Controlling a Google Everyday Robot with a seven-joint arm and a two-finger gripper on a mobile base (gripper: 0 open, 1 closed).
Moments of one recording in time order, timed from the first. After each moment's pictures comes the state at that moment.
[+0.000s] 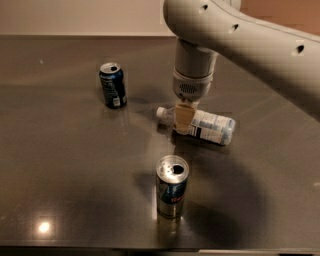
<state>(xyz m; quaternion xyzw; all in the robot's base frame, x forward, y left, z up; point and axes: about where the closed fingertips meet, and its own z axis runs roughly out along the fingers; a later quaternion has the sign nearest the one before) 0.547 -0.075 0.847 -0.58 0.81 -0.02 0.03</state>
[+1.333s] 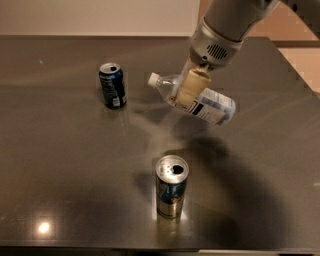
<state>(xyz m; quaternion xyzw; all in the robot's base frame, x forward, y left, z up) 0.535 -0.057 0.942 -0.64 0.74 0.10 0.17</state>
